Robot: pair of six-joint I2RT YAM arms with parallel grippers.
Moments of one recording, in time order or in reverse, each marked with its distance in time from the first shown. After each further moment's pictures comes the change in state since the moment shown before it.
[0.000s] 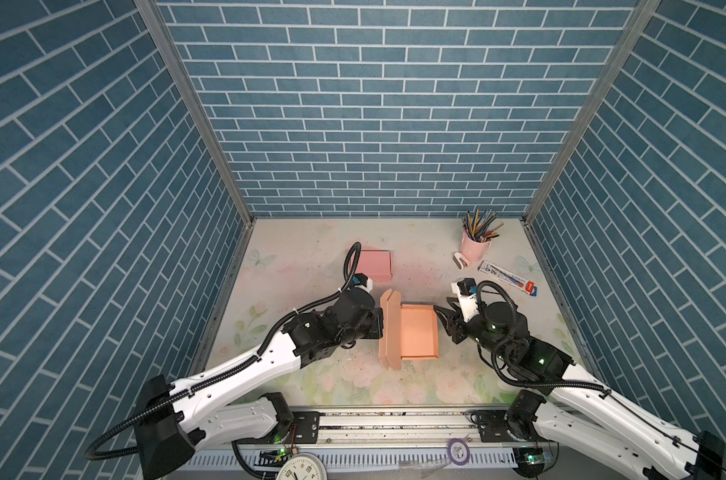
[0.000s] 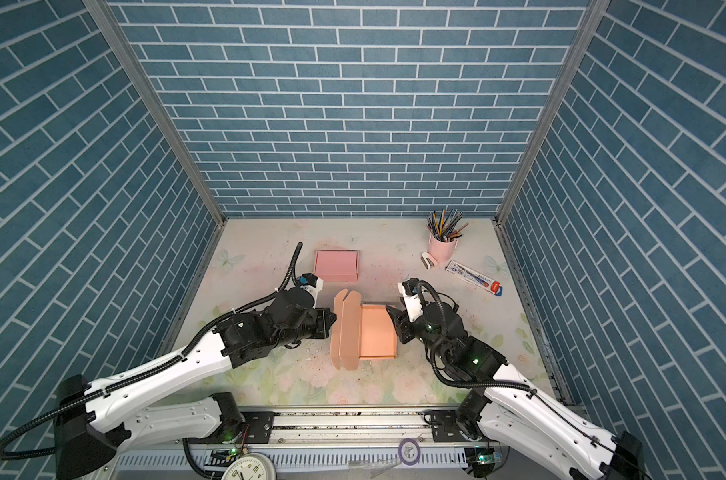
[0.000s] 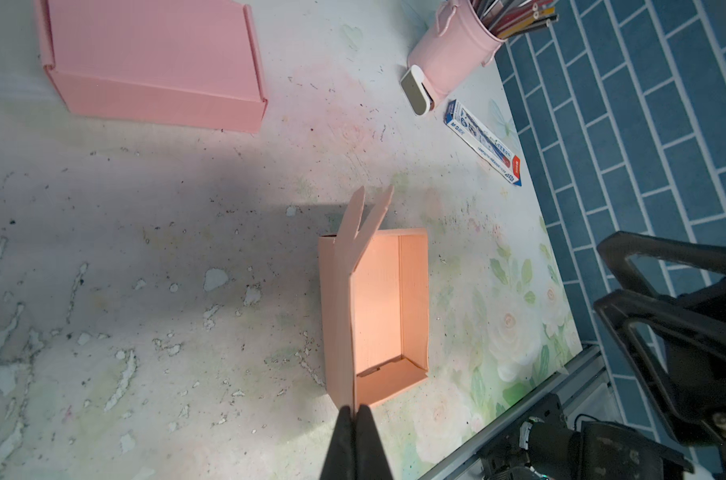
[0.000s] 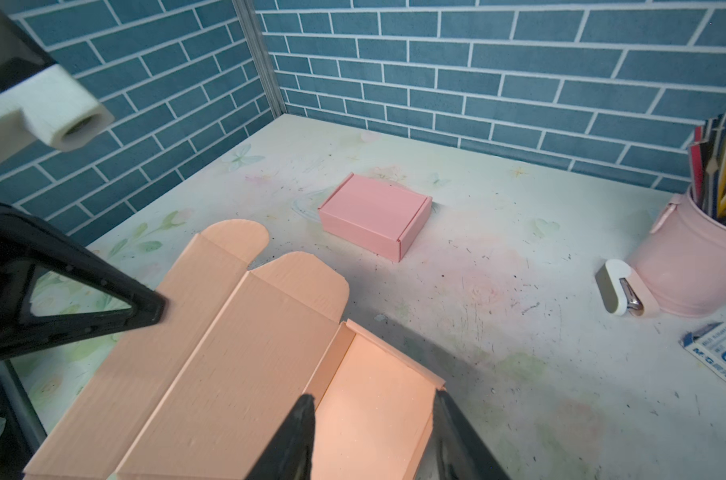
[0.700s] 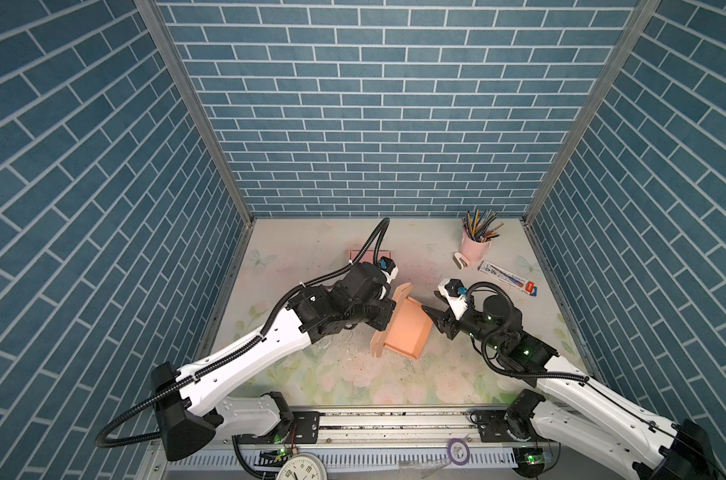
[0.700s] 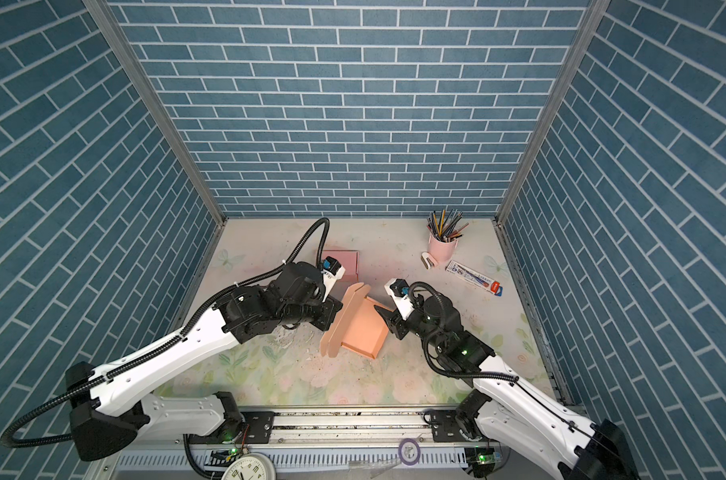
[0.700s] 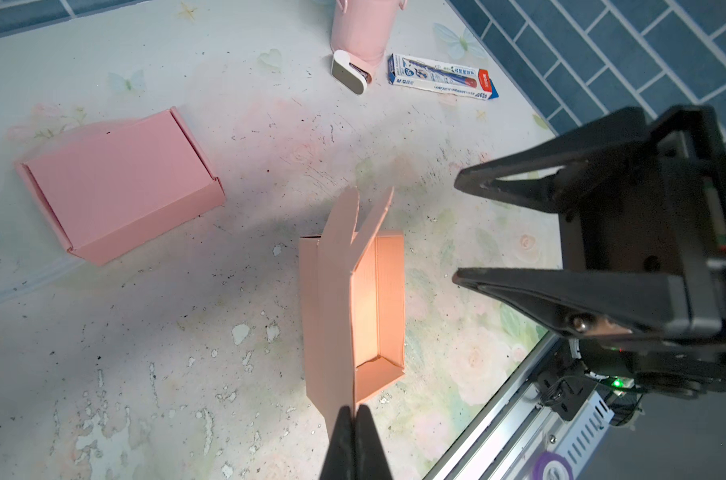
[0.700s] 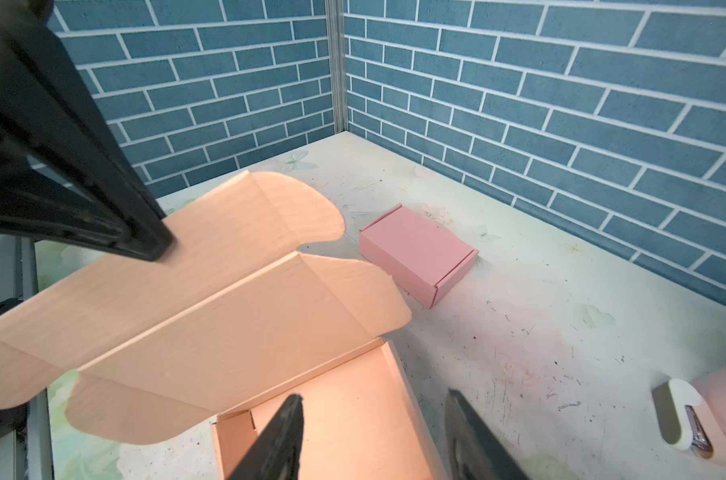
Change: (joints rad) left arm 0.015 0.134 0.316 -0.258 0.074 0.438; right arm -0.123 0.122 -0.065 0.270 -0.297 -0.233
